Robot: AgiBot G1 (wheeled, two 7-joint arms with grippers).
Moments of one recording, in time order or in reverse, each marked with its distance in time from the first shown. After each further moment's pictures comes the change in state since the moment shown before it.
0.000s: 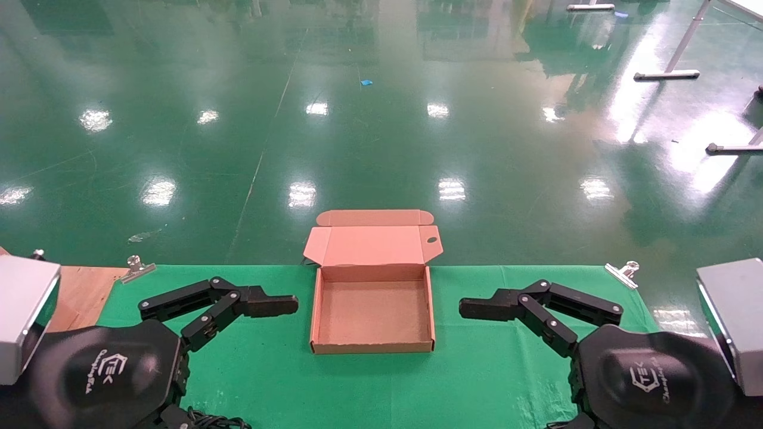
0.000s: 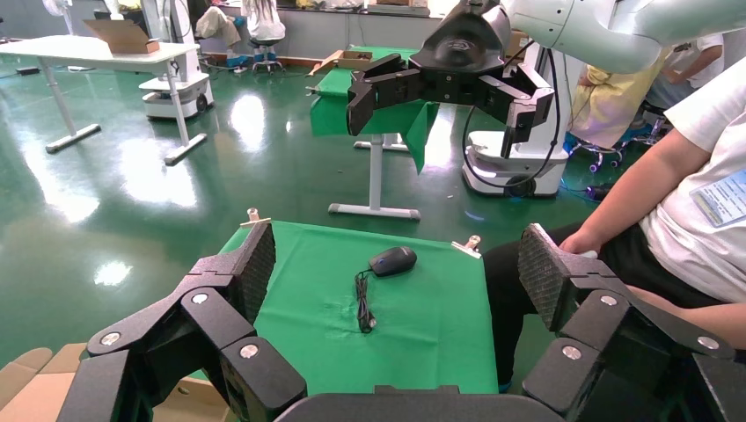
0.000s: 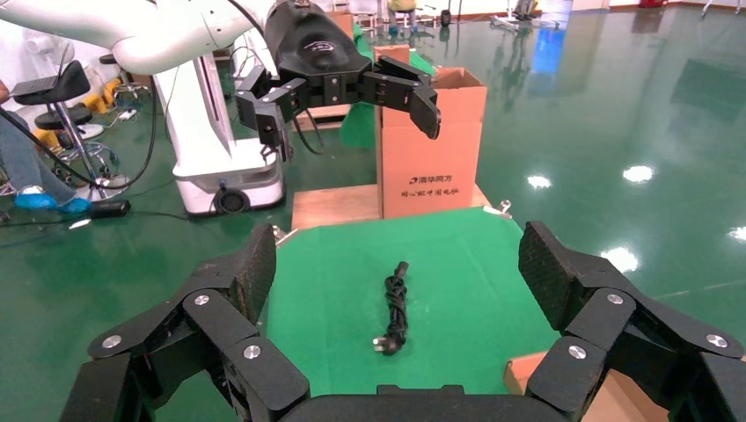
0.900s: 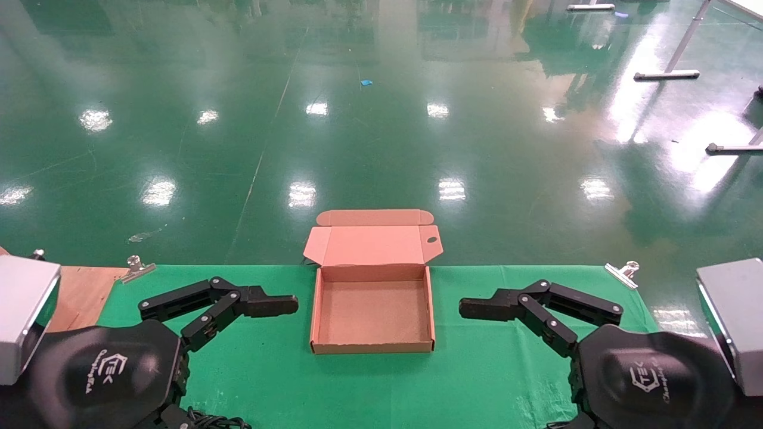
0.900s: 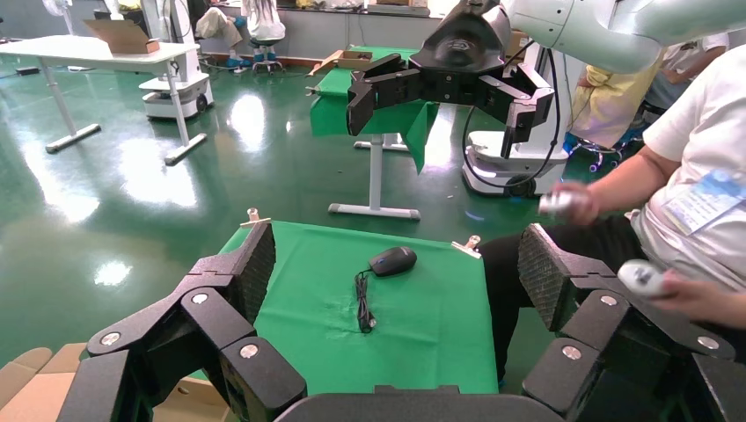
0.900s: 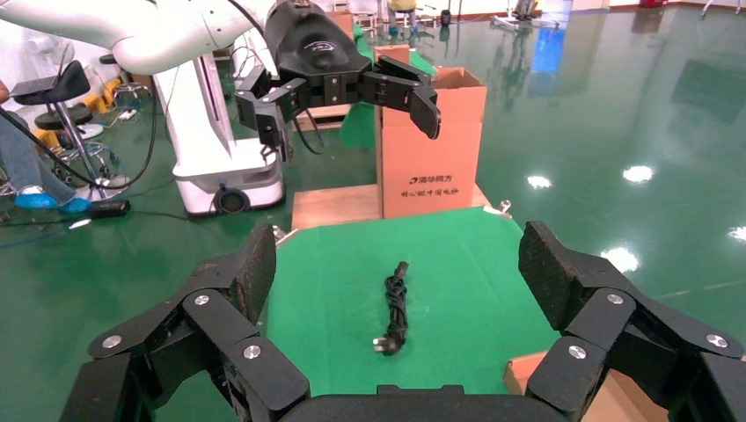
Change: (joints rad) left arm 0.000 0.000 0.000 0.000 0.000 0.000 0.000; right arm 0.000 0.000 0.000 0.000 0.000 0.000 0.000
